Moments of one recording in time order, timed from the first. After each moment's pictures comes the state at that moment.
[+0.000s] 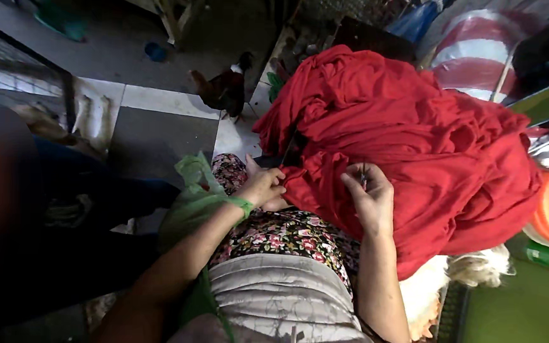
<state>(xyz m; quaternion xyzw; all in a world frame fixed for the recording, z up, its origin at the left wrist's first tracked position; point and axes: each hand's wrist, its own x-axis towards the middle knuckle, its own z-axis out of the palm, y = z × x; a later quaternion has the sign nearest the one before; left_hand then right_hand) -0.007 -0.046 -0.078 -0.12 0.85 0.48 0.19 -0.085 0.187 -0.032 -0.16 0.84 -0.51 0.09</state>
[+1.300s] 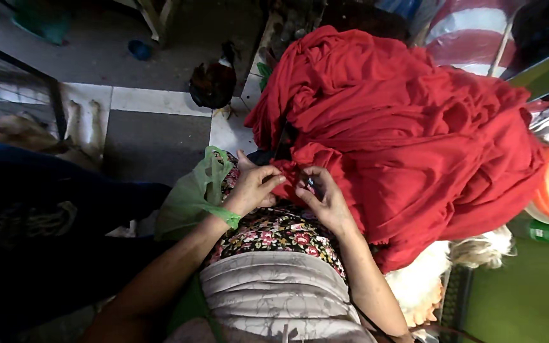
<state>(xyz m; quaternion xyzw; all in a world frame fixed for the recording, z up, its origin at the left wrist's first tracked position) 0.007 -0.032 -0.059 -0.11 0.84 0.53 0.06 -0.054 0.167 -0.058 -0.20 0.79 -0.52 0.25</state>
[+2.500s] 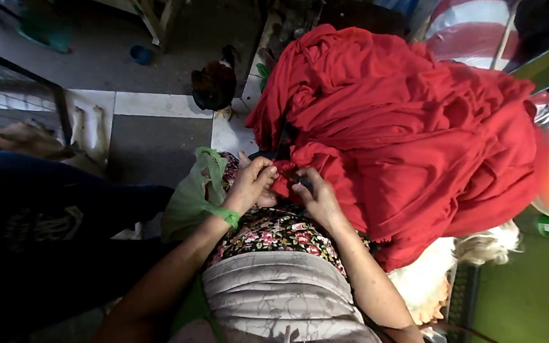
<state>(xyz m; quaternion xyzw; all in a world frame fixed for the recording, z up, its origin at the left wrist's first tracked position) 0.009 -0.038 -0.068 -0.17 0.79 0.58 0.07 -0.055 0.152 -0.063 -0.20 0.84 -0.43 0.27</state>
